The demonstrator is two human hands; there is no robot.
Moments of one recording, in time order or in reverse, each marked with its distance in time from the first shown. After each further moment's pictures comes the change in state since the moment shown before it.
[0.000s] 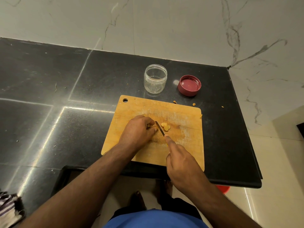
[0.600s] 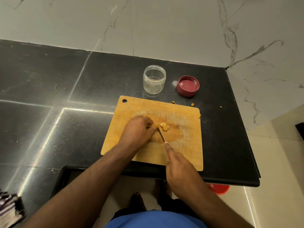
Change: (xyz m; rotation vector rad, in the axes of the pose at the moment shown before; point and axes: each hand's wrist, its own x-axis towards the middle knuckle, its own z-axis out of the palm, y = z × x) left_hand -0.001 0.003 0.001 0.034 0.027 -0.025; right_hand -0.018 0.004 0.008 0.024 -0.072 0.043
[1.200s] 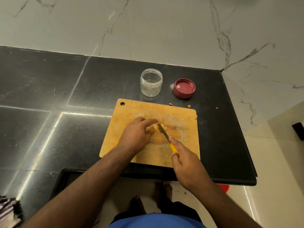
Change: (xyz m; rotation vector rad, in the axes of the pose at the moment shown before) left_hand -0.008 0.003 -0.002 -0.026 -0.052 0.091; right_hand 0.006 0.005 -0.026 0.203 0.105 0.060
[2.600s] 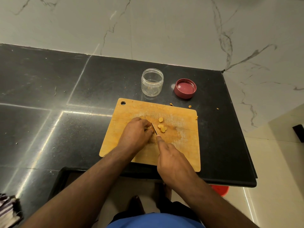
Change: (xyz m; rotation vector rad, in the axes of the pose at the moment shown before) left_hand 0.004 -0.003 0.005 0.018 0.075 -0.081; right_hand 0.017 -0.024 0.025 -0.297 -0.106 -0.061
